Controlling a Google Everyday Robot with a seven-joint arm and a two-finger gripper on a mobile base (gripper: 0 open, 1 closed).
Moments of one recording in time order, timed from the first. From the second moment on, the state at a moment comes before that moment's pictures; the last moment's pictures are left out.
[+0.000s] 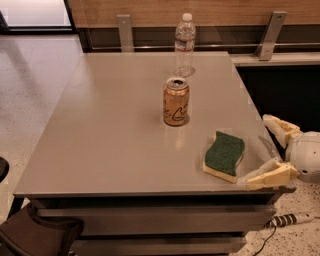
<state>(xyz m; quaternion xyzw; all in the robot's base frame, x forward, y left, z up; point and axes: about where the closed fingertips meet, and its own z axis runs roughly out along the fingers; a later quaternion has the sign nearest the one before) 0.435 -0.202 0.850 -0.42 0.71 0.24 0.51</state>
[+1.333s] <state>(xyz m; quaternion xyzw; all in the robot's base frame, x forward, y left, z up) 0.440 -0.168 0.824 -0.41 0.68 0.28 0.54</state>
